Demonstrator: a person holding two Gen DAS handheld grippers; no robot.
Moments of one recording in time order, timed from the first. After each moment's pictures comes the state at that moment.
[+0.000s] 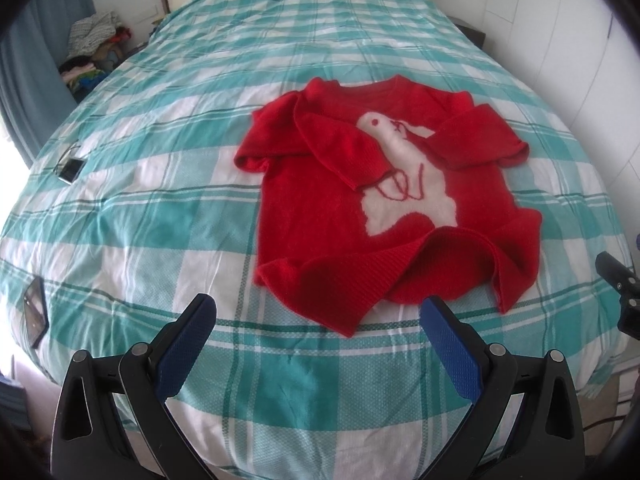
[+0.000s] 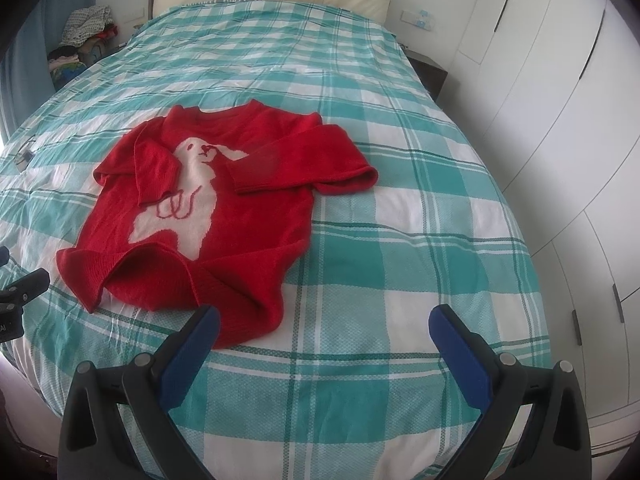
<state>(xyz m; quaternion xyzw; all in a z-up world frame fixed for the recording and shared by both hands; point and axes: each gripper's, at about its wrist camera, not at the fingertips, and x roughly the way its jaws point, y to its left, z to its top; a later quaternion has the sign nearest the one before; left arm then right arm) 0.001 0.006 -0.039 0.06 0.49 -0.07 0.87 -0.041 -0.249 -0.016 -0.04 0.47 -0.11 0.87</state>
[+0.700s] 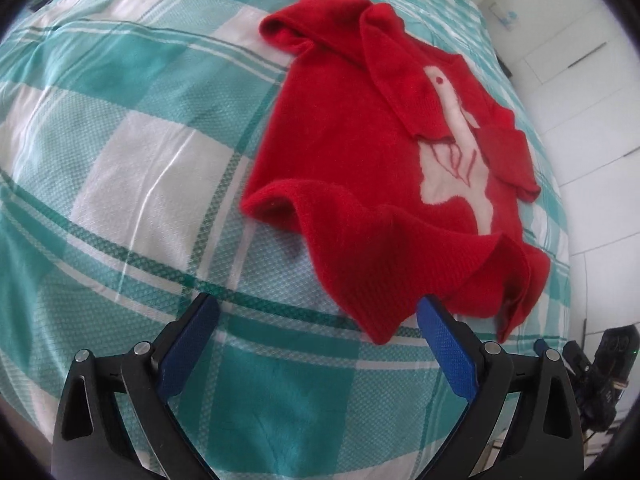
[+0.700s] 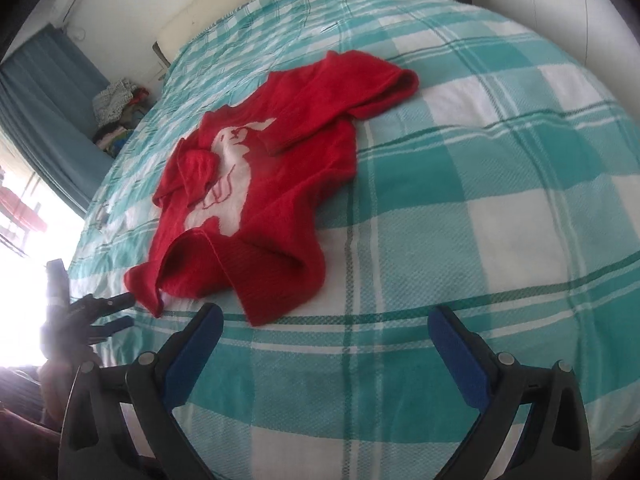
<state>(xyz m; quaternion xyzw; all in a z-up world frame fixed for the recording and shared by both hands) 0.039 0.065 -0.147 -0.17 0.57 -0.11 0.79 -0.049 -0.315 -0.116 0.29 0.48 0.10 0.83</state>
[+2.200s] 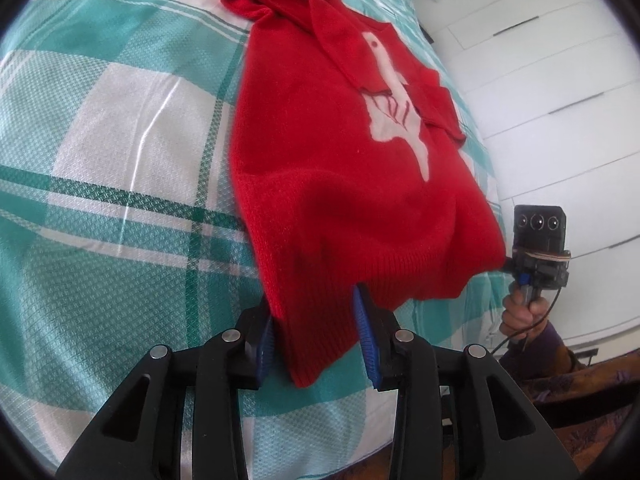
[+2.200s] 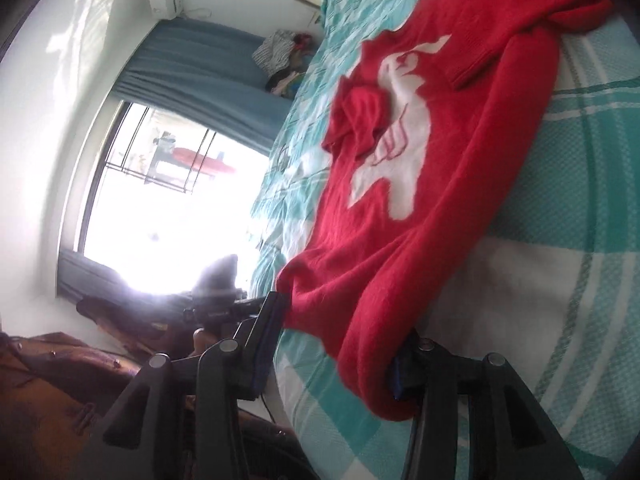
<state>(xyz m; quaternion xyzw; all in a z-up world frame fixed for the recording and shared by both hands) 0.009 0.112 -0.158 -0.21 0.58 -0.28 0.73 0.019 -0.282 -0.149 0.33 0.49 0.44 0.68</state>
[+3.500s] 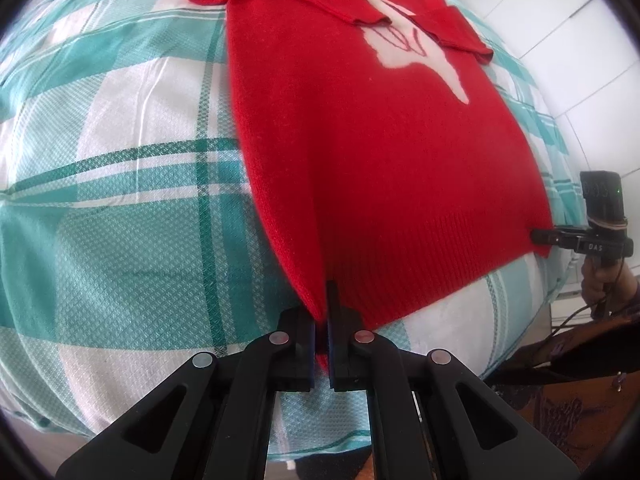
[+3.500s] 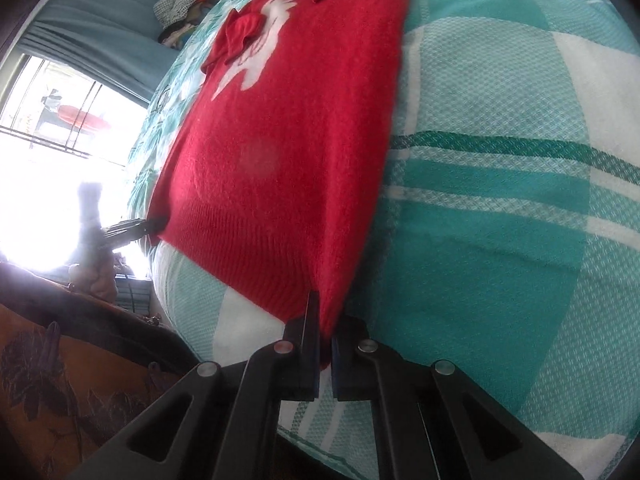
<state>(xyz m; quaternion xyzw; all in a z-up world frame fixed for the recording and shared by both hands) -0.015 0.079 -0.159 -0.02 0.61 -0.23 0.76 -0.071 -0.333 -0.176 0.20 0.61 0.24 0.73</state>
